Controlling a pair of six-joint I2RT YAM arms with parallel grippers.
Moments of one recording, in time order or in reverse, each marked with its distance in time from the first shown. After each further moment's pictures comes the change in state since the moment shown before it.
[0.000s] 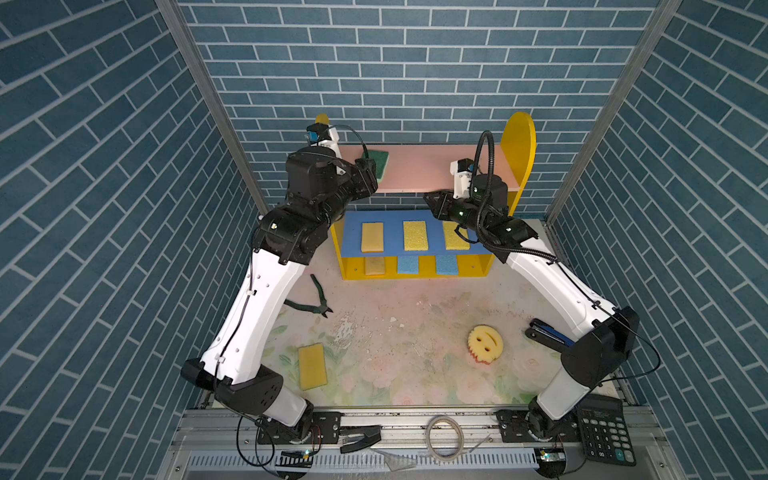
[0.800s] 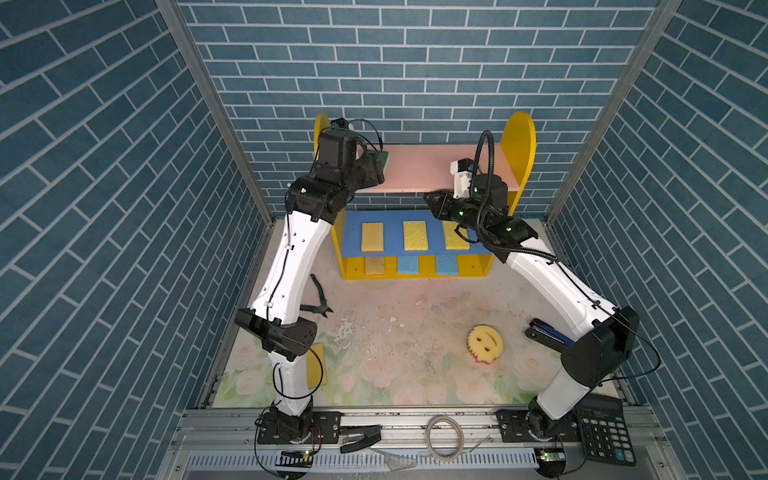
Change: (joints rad) left arm 0.081 0.375 0.401 -0.240 0.045 0.047; right arm 0.000 0.000 0.000 -0.002 0.001 0.000
